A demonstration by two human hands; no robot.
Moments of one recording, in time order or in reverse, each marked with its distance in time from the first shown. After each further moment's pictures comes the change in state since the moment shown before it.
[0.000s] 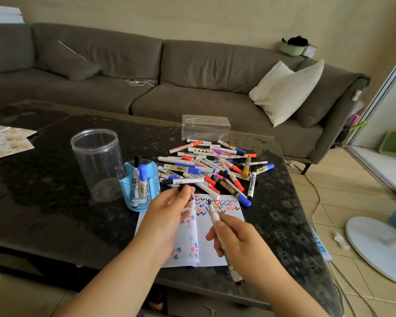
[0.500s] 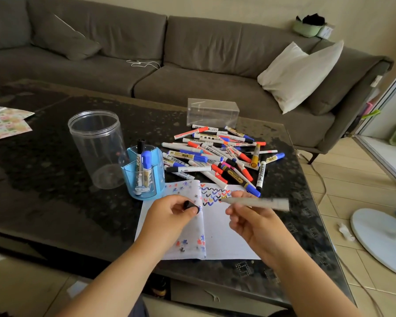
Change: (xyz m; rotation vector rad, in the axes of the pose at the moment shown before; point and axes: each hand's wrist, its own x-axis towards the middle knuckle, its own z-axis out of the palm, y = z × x) left_hand 0.029 -0.042 -0.025 0.546 -0.023 0.147; right_hand 0.044 0.033 -0.007 0.854 0.017 0.213
